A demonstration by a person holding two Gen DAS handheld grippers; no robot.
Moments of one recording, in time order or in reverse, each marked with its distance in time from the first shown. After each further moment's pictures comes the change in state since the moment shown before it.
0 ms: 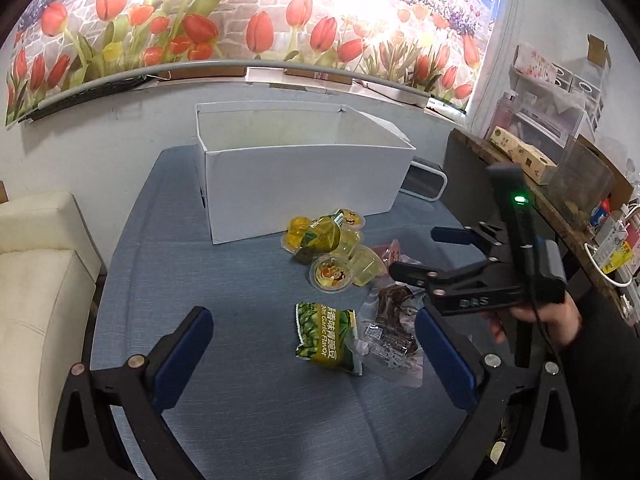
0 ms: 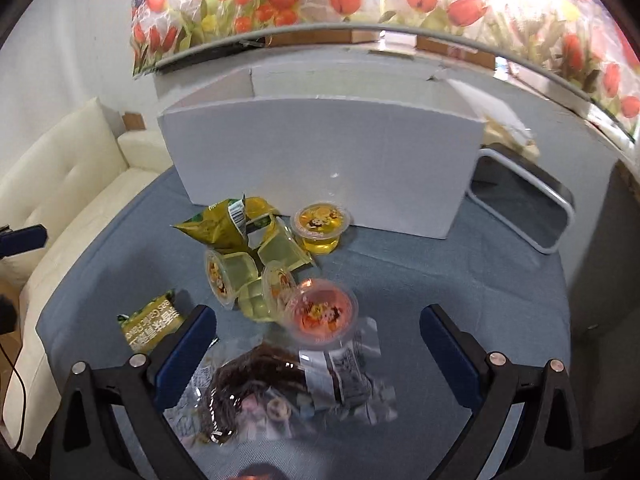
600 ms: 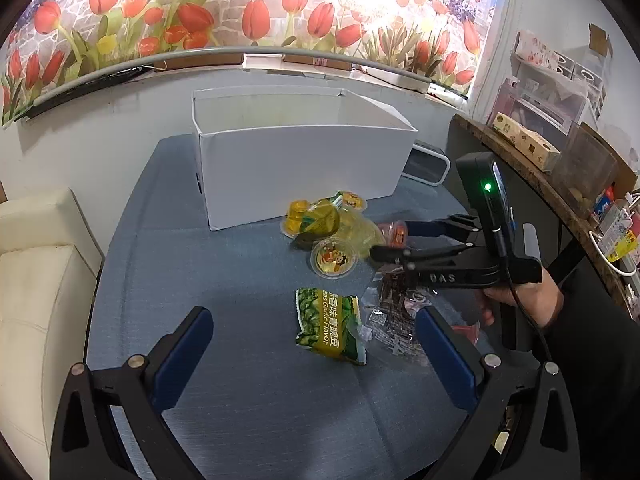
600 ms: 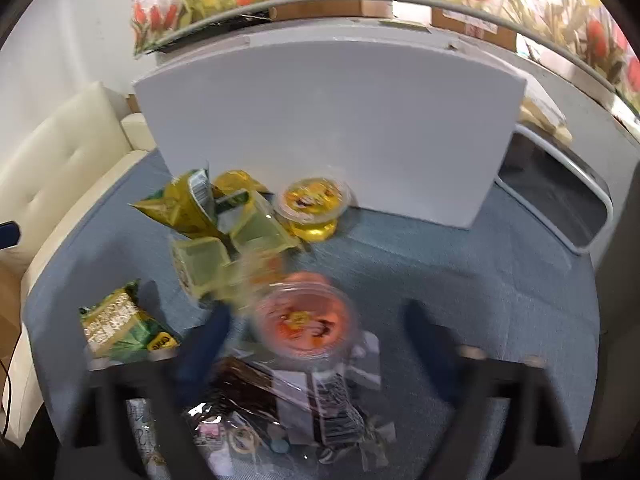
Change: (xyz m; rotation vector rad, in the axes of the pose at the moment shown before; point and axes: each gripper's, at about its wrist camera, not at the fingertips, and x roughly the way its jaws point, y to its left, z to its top) left arm 0.010 -0.001 -0.006 0.013 0.042 0.009; right arm 0.035 -0.020 -0.003 -0.013 0.033 0.058
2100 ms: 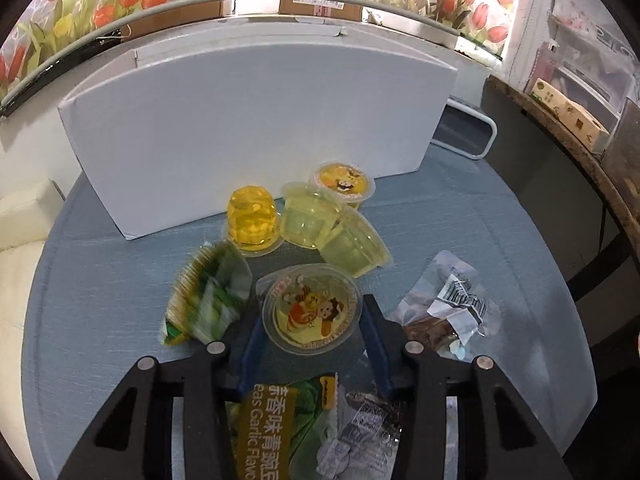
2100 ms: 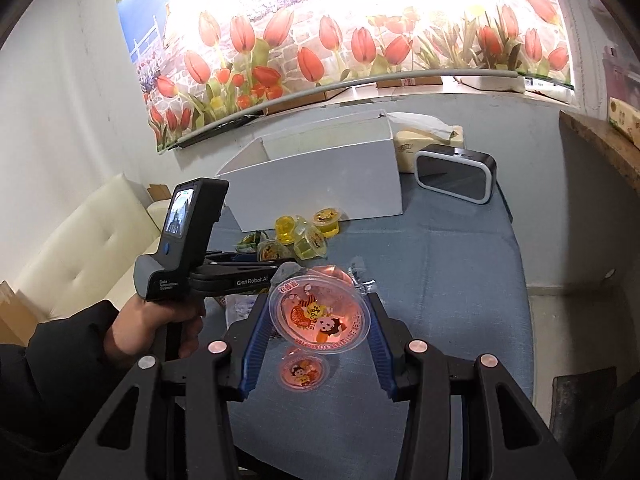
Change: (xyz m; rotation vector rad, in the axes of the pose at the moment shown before) left arm 0.145 -0.045 0.027 -0.002 0.111 0.091; right arm -0.182 0.006 -0.094 0.221 -0.268 0.062
